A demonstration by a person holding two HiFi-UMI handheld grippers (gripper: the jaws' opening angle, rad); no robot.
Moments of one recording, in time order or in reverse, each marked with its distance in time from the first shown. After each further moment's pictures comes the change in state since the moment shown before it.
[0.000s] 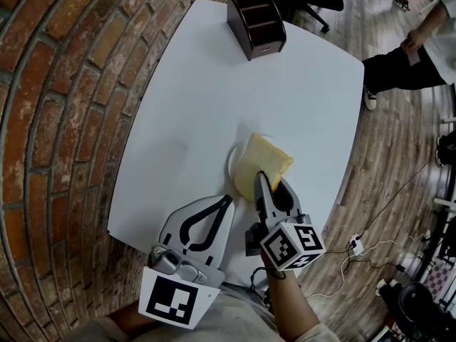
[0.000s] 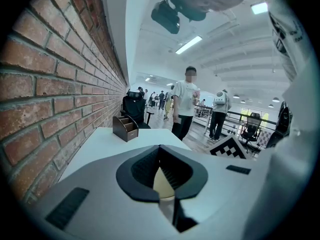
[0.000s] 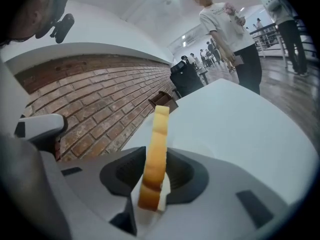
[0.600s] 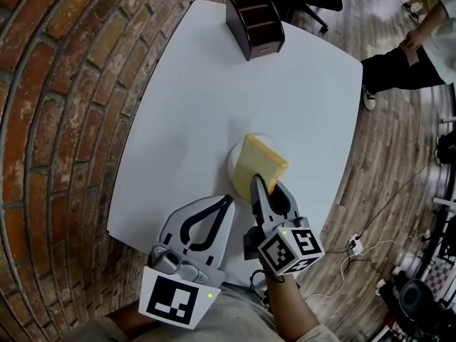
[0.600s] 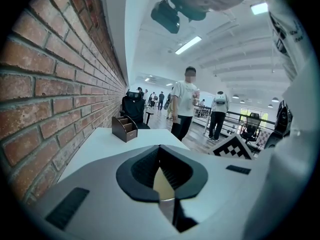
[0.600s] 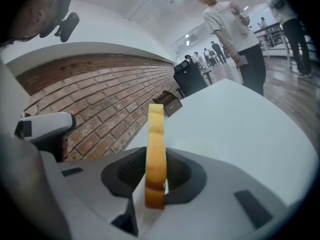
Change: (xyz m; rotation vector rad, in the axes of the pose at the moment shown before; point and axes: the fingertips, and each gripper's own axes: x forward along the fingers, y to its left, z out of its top) left arm 0.000 -0.003 0.002 0.001 -0.004 -0.007; right arm -0.006 0.012 -0.001 -0.019 0.014 0.032
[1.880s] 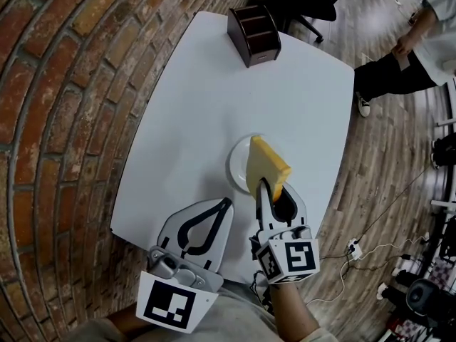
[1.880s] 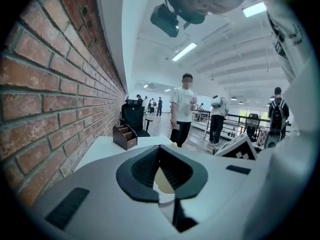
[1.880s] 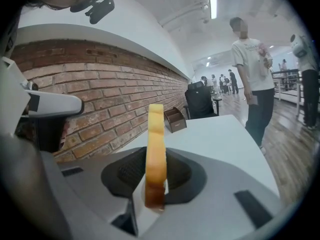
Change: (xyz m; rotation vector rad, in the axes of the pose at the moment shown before) left arm -0.036 -0.011 0.018 0.027 -0.070 0.006; right arm -0.037 0.029 0.026 -0.328 -0.097 -0.064
